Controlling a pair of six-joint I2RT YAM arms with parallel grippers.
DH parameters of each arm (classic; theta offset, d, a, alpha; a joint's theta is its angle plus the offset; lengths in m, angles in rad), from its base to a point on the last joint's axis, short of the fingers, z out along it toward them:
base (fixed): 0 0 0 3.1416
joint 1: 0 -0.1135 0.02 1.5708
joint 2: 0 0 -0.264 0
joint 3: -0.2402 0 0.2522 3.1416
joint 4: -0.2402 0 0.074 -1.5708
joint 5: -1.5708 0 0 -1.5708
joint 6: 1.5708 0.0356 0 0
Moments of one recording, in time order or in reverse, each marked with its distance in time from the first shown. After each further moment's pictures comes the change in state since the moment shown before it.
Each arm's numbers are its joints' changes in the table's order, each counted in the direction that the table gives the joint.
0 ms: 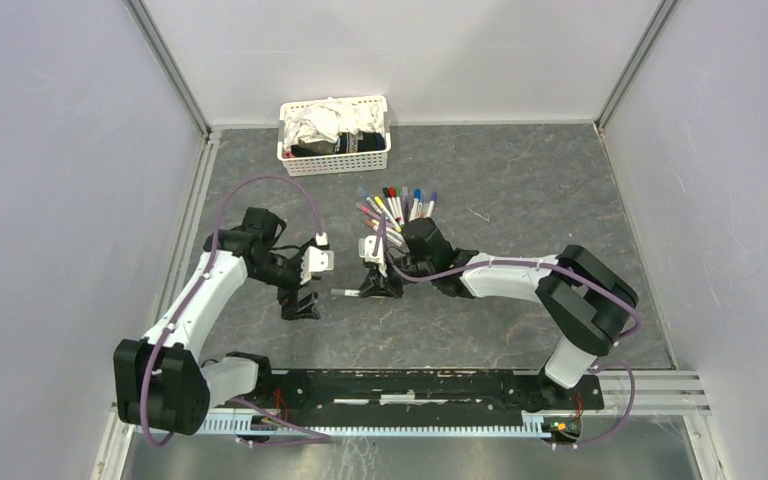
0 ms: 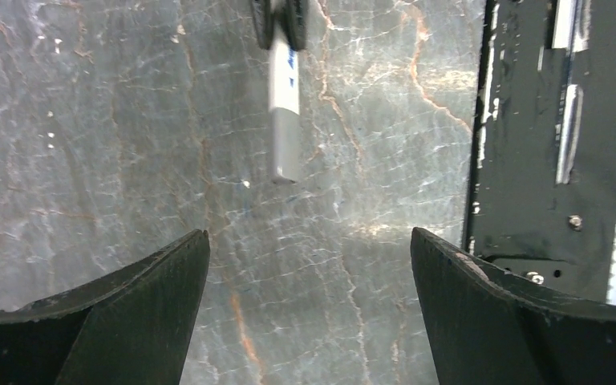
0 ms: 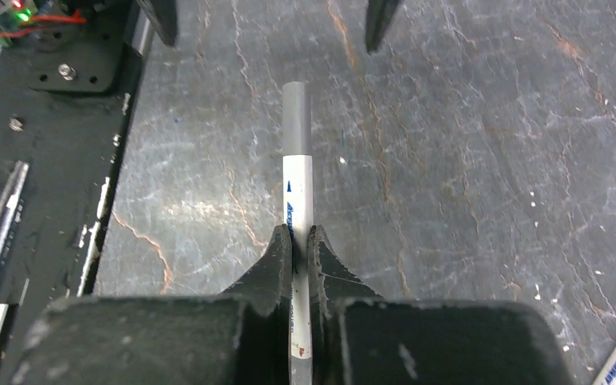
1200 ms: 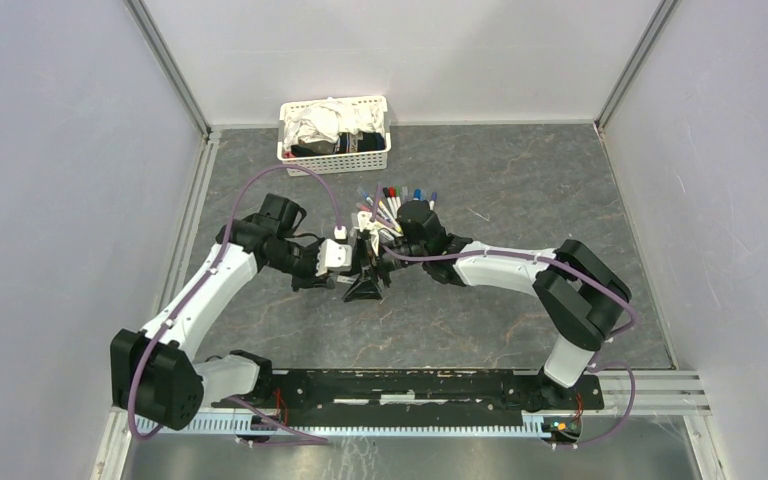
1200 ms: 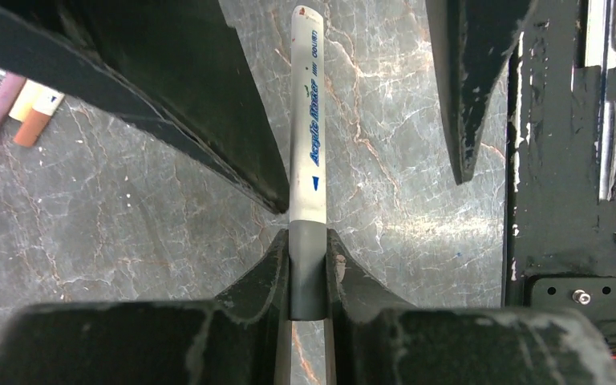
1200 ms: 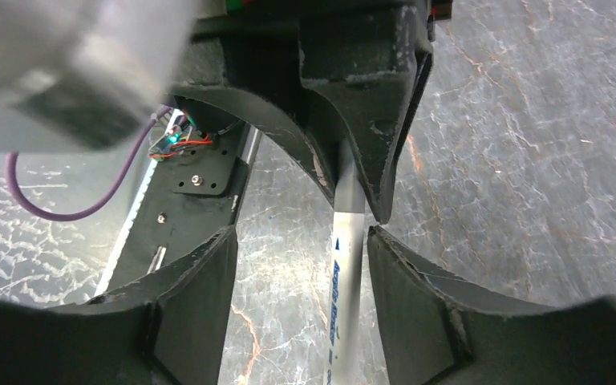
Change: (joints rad) left arm 0.173 0.042 -0.095 0.113 0.068 -0.073; right arm 0.010 0.033 -0.135 0.081 0.217 0.321
